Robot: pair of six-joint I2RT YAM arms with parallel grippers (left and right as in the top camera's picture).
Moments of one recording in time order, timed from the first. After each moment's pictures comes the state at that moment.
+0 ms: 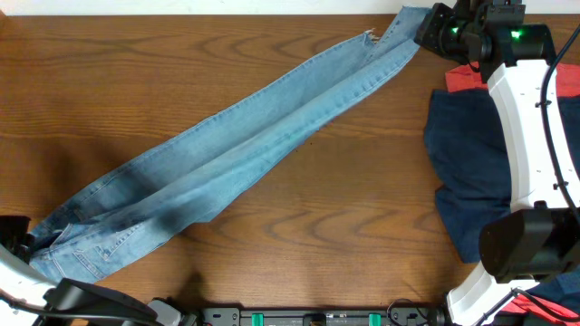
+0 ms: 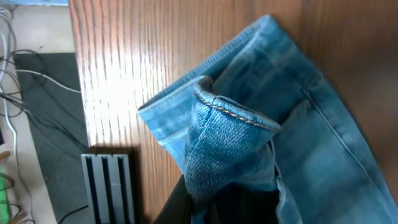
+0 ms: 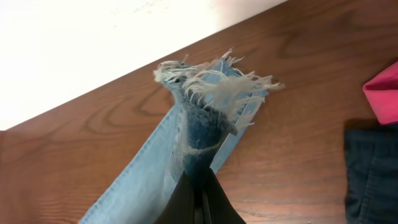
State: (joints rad) left arm 1.06 1.47 1.30 -1.23 -0.08 -0.51; right arm 0.04 1.86 1.90 -0.84 -0.24 0.50
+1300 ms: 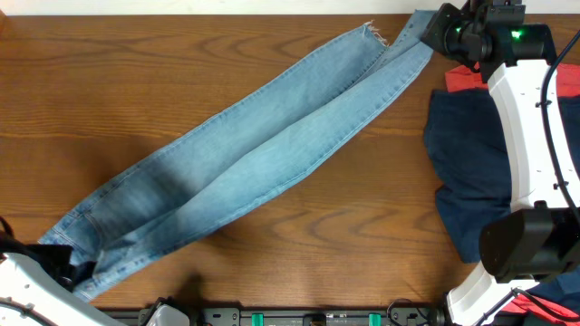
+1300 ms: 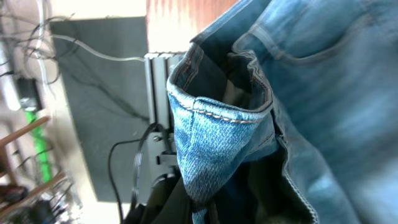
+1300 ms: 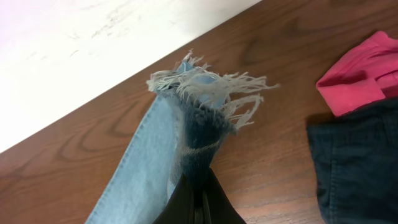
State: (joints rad) left arm 1.03 1.14 1.21 -1.58 -0.13 -0.52; right arm 0.04 1.86 1.90 -0.85 -0.09 0.57
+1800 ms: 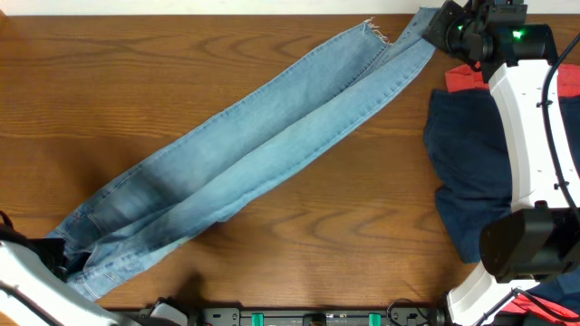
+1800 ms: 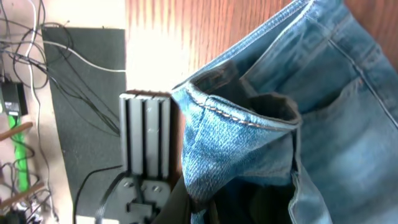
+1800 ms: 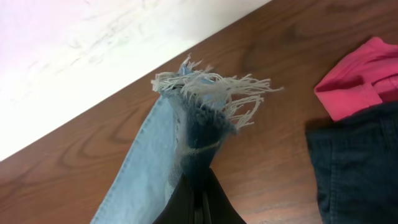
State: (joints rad) left arm 1.03 1.26 1.11 -1.31 -0.16 -0.60; right arm 0.03 1.86 1.90 -0.84 -0.08 0.58
